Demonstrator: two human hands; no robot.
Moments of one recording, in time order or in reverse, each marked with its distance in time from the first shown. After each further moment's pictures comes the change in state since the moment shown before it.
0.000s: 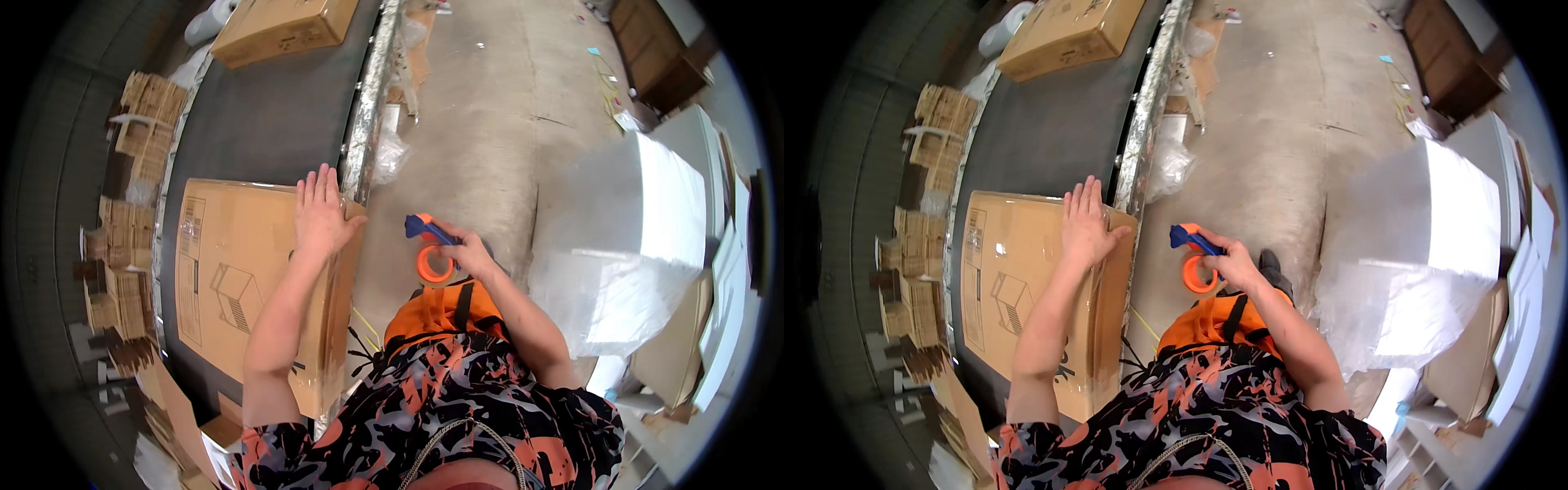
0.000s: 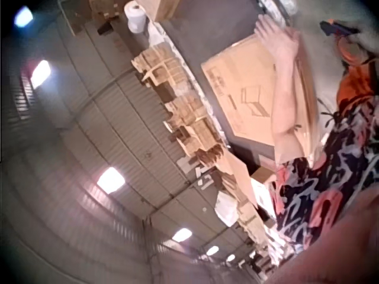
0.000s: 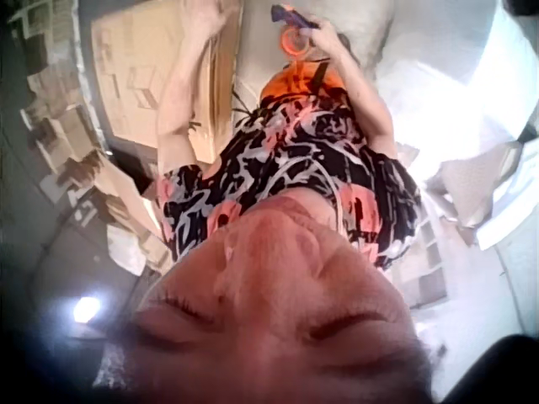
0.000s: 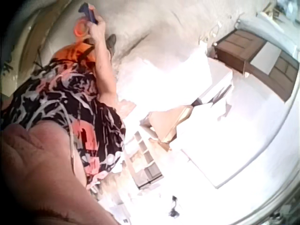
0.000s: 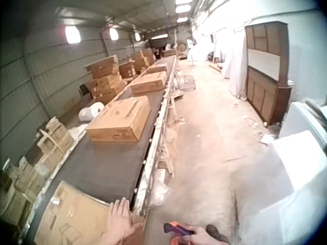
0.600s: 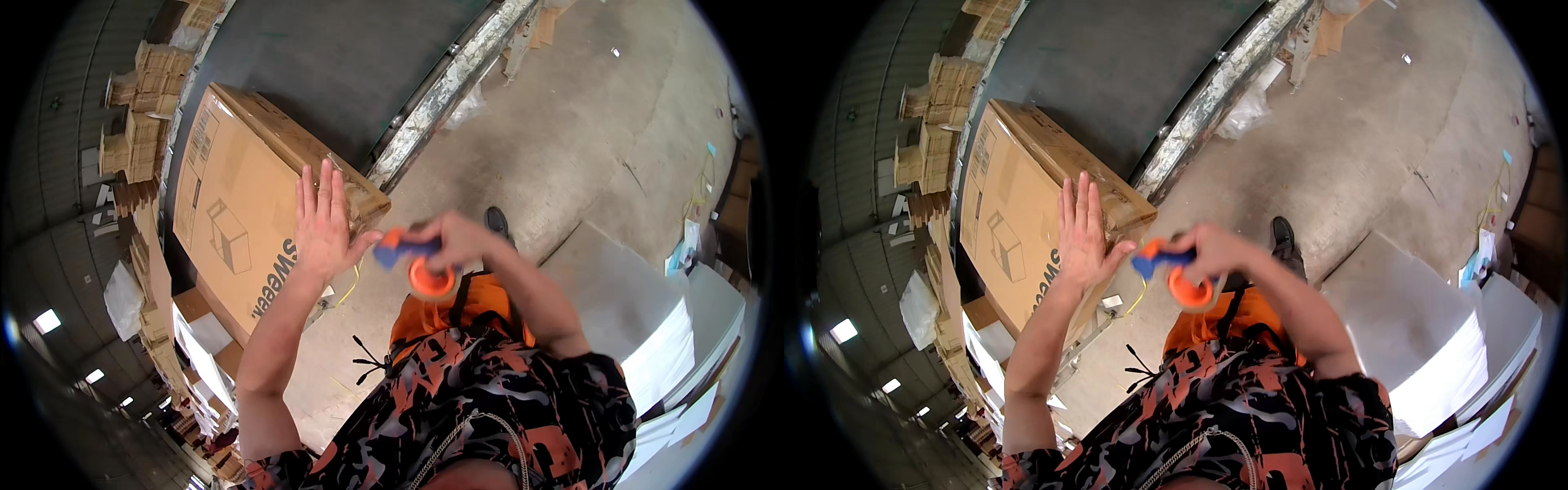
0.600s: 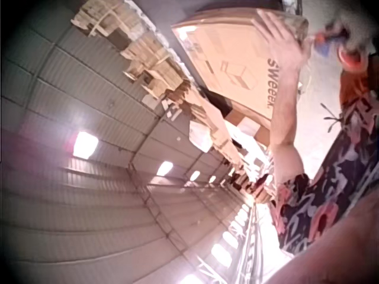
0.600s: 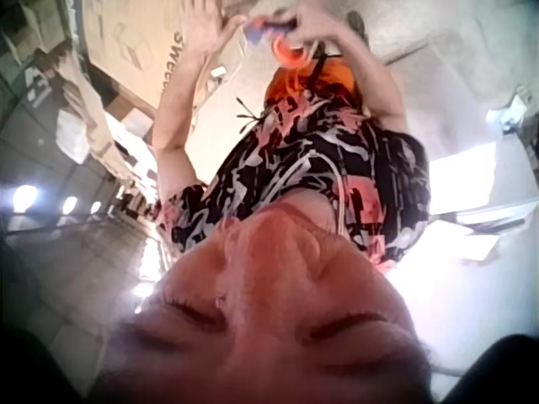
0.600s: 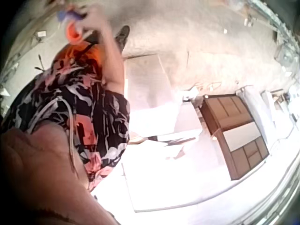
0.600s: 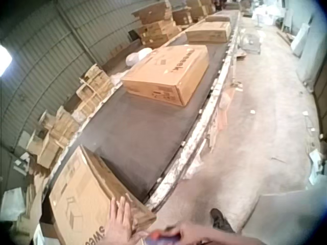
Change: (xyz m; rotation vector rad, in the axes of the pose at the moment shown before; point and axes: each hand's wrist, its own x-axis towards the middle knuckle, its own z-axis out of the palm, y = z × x) left_hand 0.005 0.019 -0.014 -0.074 -0.046 -0.313; right_hand 0.155 -0.103 0.002 -0.301 -1.097 -0.093
